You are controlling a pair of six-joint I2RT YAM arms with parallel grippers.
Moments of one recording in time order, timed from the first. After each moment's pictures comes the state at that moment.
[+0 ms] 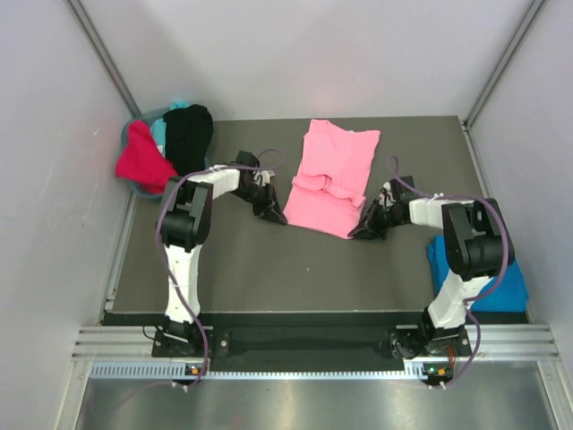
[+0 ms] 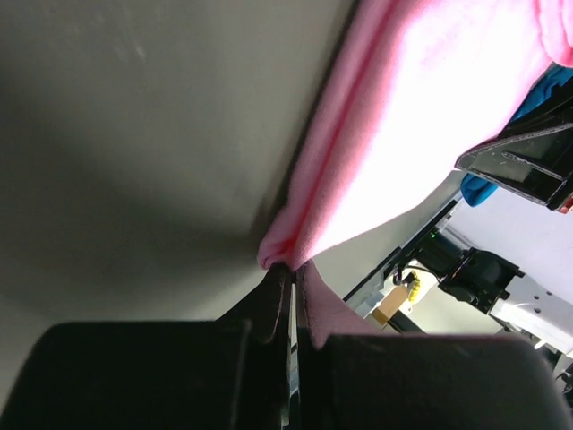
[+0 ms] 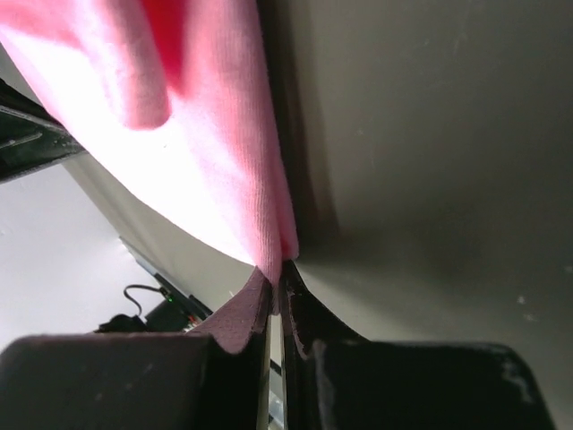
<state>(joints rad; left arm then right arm) -0.28 2.22 1.53 -0.65 0.77 -0.48 0.16 1.79 0.87 -0.22 -0.64 0.73</state>
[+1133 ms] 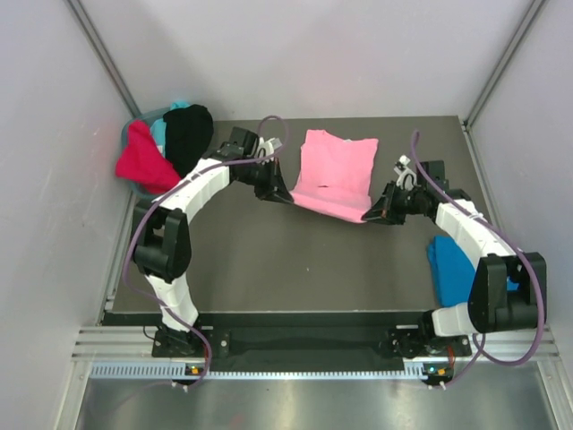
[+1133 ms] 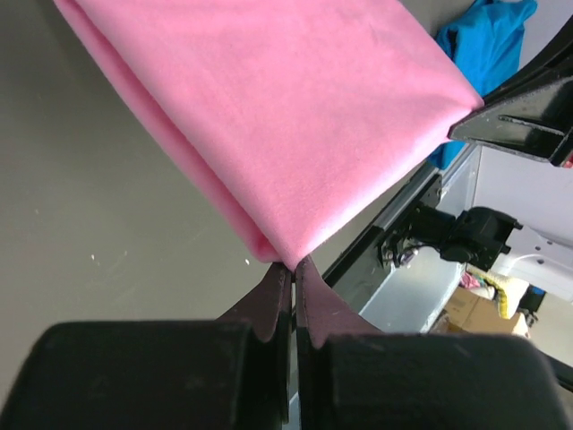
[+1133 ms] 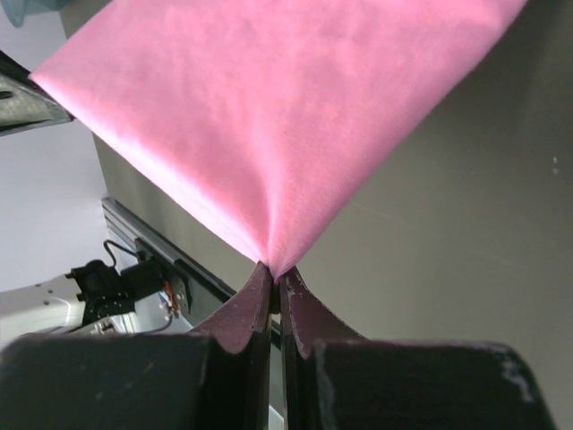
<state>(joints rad) -0.35 1.85 1.51 -0.65 0.74 -0.42 0.09 1.40 0.94 -0.48 -0.68 0.48</state>
